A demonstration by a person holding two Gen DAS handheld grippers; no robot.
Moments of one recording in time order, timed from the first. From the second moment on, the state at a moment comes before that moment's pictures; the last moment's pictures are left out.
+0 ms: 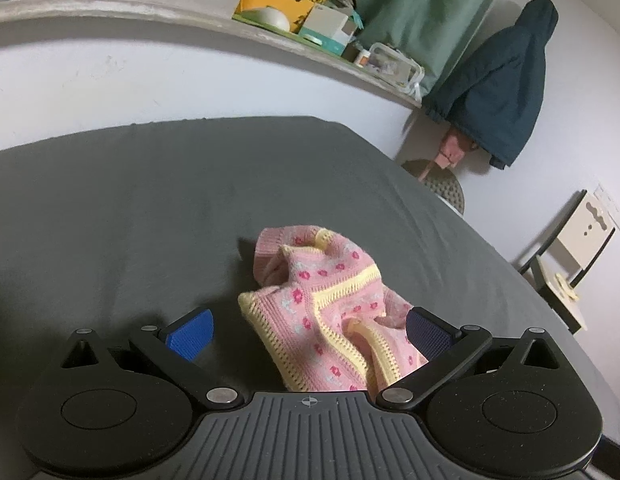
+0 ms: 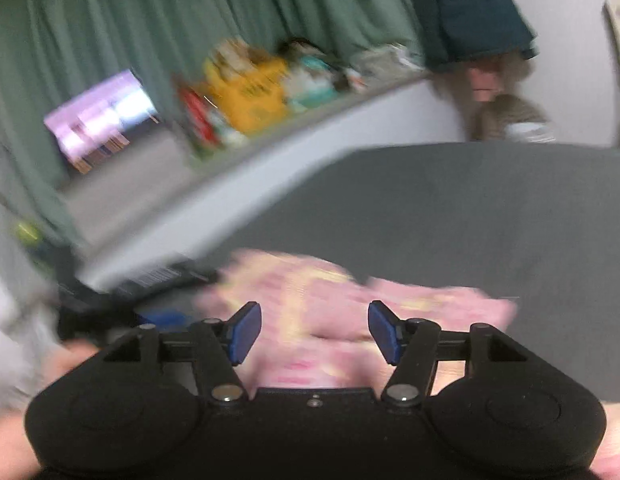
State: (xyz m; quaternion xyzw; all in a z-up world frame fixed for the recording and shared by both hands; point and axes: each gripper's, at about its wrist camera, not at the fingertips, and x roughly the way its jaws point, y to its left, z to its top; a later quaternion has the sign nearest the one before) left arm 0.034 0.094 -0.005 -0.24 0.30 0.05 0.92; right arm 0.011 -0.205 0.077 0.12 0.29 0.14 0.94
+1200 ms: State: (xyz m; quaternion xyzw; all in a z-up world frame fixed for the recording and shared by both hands) left arm 0.014 0.140 0.002 -0.34 0.28 0.05 0.90; right arm -0.033 -0.071 0.047 -0.07 0.30 0.27 0.91
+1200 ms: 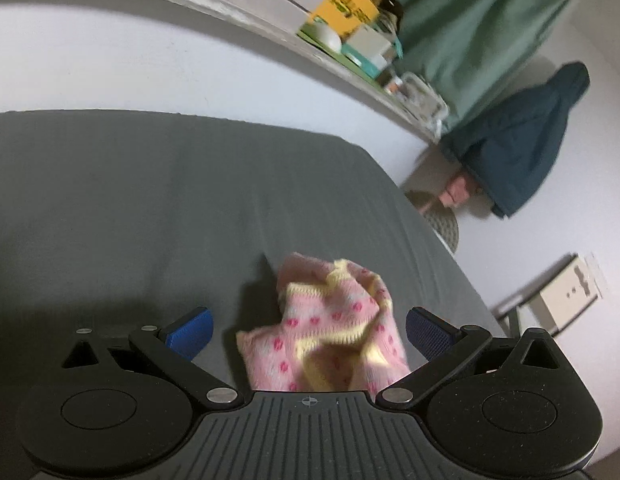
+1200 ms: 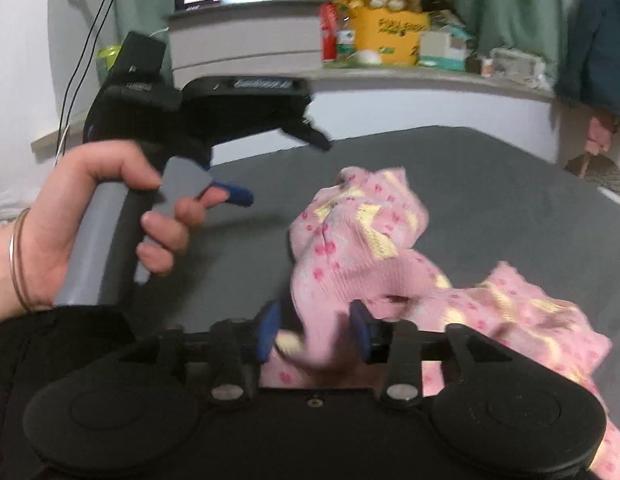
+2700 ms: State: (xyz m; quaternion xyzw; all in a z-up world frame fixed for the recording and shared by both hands) left arm 0.049 0.065 0.014 -0.25 0.46 0.01 0.85; right arm -0.044 -0.159 0.032 -0.03 0.30 0.30 0.91
